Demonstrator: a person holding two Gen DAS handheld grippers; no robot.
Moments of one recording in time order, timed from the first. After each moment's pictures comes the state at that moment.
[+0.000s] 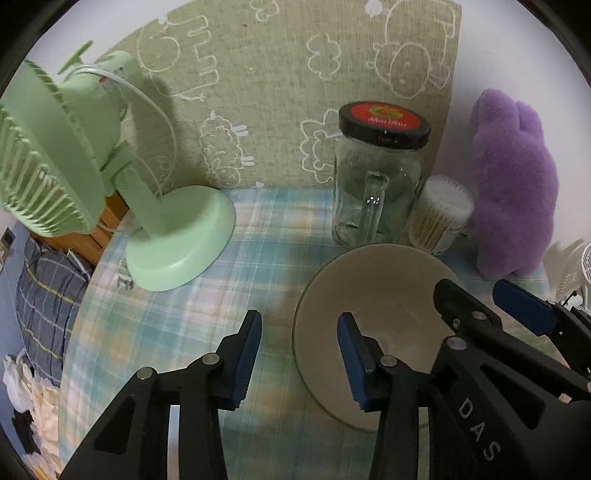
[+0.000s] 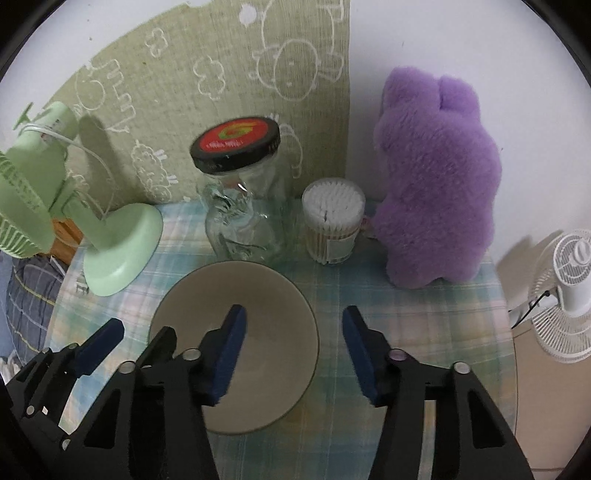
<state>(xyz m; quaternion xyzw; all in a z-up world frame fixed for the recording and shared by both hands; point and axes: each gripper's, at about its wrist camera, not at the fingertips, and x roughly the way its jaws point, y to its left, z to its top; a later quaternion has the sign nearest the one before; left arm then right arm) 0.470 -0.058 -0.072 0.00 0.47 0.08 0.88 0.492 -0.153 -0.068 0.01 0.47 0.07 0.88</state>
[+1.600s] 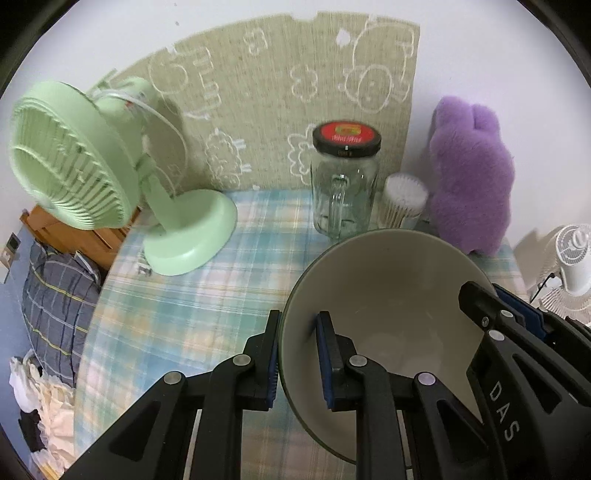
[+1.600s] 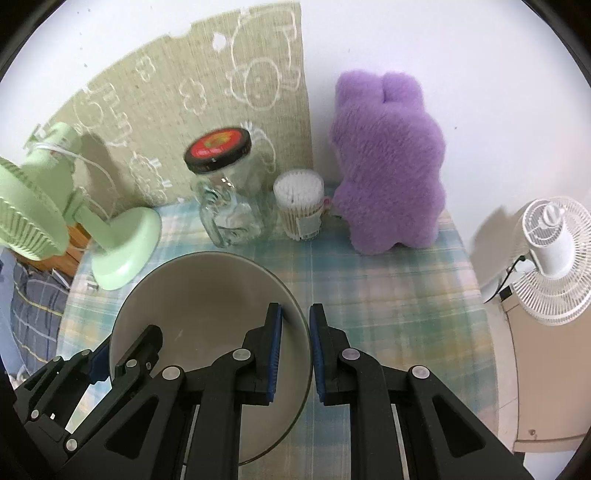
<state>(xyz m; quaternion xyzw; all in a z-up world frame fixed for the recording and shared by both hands) 0.410 -0.079 -0.023 0.01 0.46 0.07 0.88 0.438 -0.180 -0.029 0.03 0.47 0.04 0.88</state>
